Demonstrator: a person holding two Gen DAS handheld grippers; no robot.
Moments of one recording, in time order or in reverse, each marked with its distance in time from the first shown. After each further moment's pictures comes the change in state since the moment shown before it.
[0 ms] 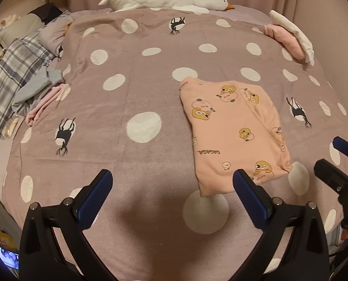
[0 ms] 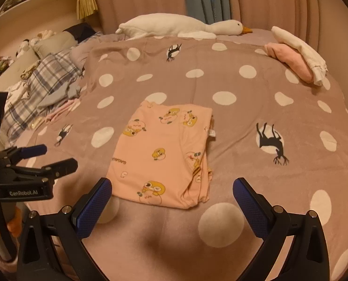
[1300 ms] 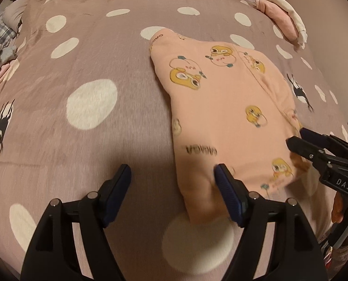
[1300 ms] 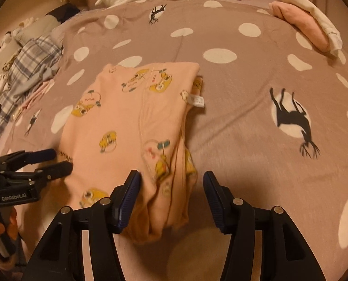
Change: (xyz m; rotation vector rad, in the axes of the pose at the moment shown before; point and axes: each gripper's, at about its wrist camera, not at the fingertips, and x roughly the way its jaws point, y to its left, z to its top) left arm 0.101 -0.005 -0.003 0.013 0.153 -0.220; right arm 0.093 -0.046 -0.006 0.029 0.186 0.010
